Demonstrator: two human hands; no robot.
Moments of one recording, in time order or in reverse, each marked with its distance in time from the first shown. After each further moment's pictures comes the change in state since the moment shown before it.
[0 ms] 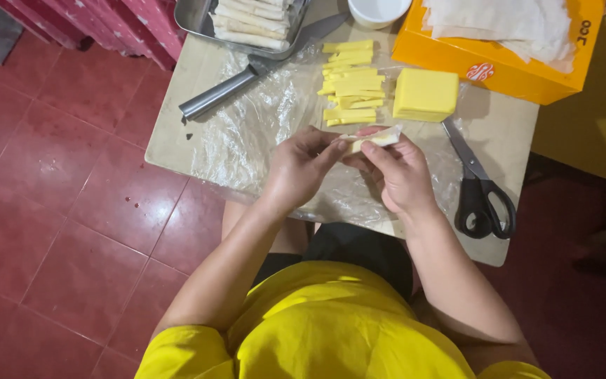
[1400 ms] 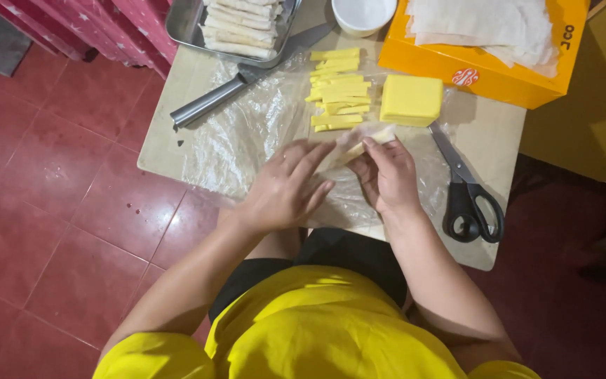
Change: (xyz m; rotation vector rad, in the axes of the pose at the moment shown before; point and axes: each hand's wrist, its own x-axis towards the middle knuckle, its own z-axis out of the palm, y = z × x) left_hand 0.001 -0.042 -0.002 0.592 -0.027 1.033; right_hand 0.020 0.023 -0.024 0.336 0.089 0.034
